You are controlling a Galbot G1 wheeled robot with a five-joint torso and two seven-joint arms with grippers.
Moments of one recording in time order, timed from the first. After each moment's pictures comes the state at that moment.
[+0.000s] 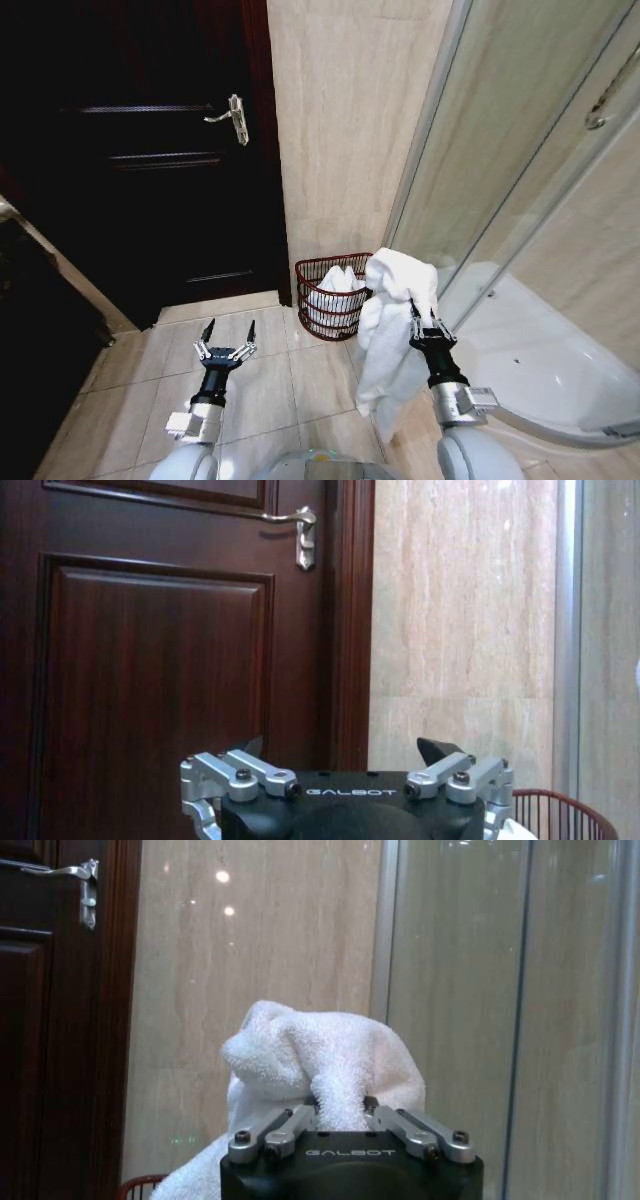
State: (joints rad) left arm 1.85 -1.49 -0.62 -2.19 -0.15 -0.30 0.06; right arm -1.74 1.55 0.57 2.35 -0.02 0.00 -0.01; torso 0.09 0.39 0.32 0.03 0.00
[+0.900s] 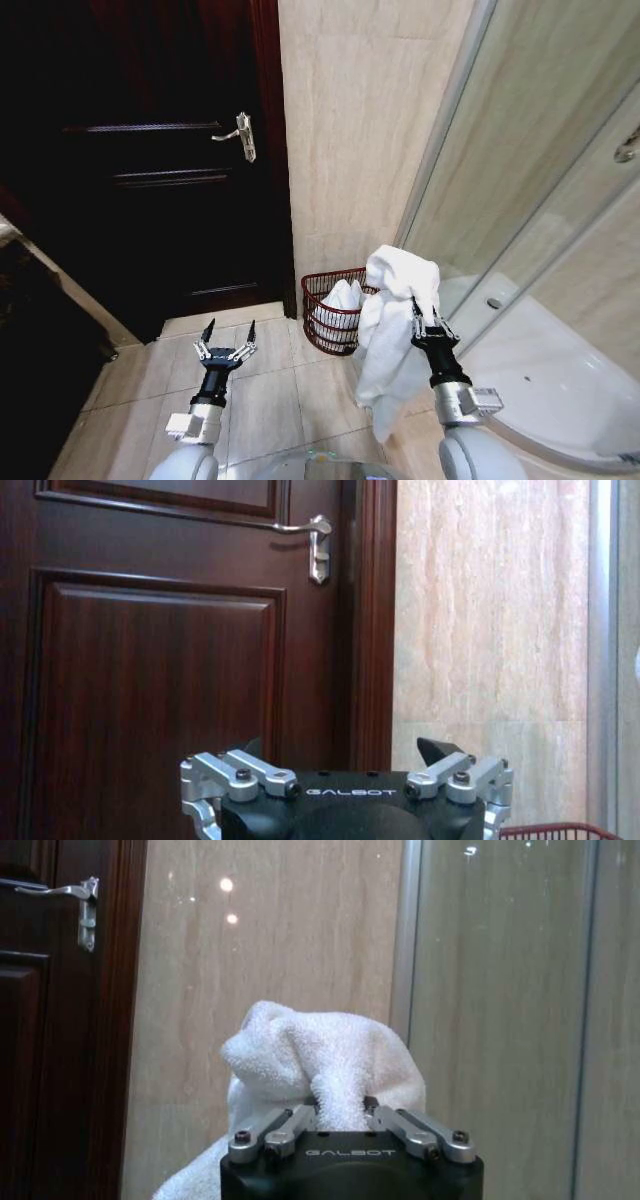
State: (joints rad) left arm 1.85 -1.49 -0.62 -2.19 -0.14 -0.30 0.06; right arm -1.75 1.55 0.57 2.37 -0.02 0.00 -0.01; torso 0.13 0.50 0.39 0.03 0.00
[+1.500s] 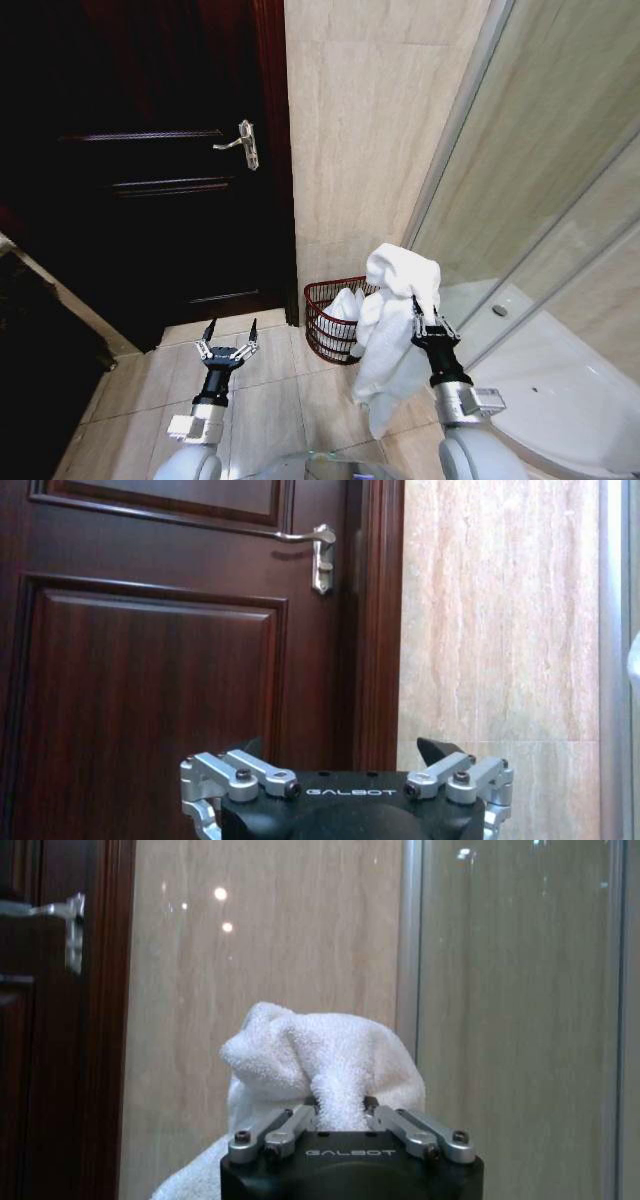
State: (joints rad) left arm 1.85 -1.50 -0.60 -2.18 -0.14 -0.34 0.06; right arm -1.70 1.52 0.56 2.42 0.02 -0.06 0.02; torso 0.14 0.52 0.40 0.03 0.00
